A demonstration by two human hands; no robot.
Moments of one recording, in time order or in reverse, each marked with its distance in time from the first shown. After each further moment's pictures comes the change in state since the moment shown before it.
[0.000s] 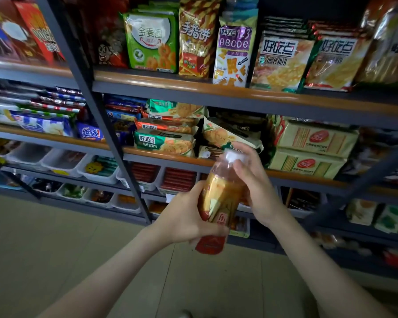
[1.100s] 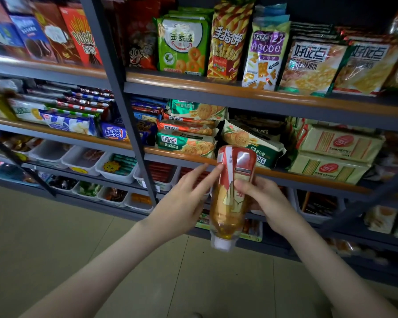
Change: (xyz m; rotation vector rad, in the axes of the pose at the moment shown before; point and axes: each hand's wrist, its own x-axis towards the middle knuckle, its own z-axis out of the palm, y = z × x) left_hand -0.026 -0.053 -0.055 0.543 0.164 0.361; right_hand -0.004 0.005 0.045 -0.055 -0.005 0.268
